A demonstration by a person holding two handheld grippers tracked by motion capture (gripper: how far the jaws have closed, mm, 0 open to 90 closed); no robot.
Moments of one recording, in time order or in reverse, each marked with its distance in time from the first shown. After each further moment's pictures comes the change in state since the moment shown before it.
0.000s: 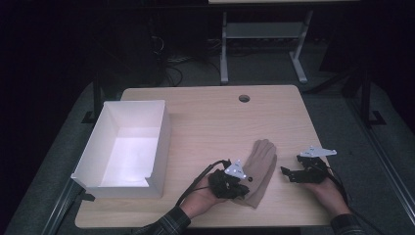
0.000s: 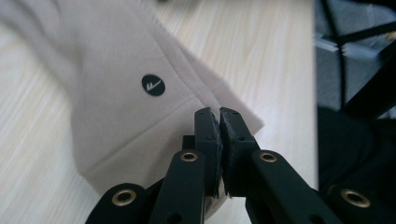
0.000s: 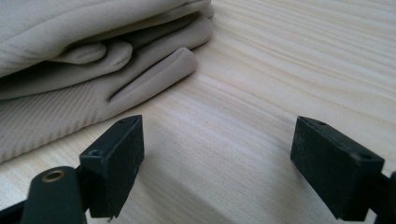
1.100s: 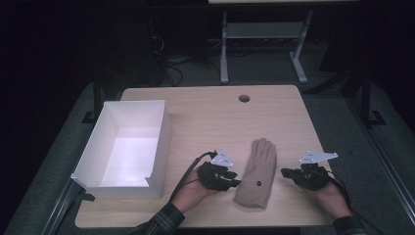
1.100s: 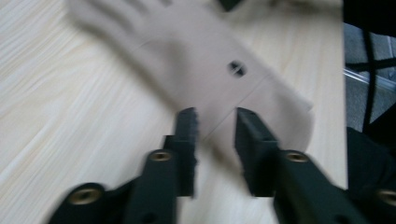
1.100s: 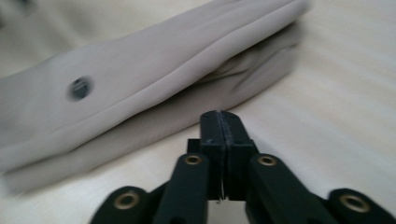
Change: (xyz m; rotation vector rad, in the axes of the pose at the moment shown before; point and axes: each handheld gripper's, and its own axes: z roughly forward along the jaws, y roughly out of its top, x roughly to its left) left arm 0.032 -0.020 -0.026 -0.040 0.094 -0.094; right arm 0.025 0.005 -0.025 0.022 0.202 -0.061
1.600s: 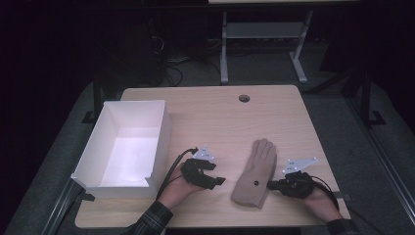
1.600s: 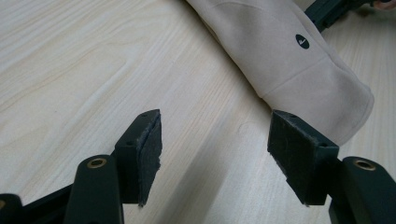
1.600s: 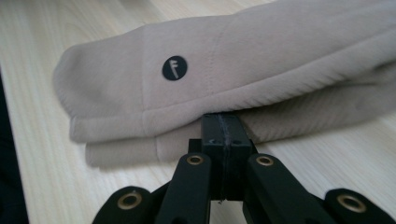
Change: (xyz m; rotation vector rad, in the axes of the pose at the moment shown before) left arm 0.026 -0.025 -0.017 0.000 0.080 -0.090; right arm 0.036 0.006 0.021 0.088 0.186 -0.107
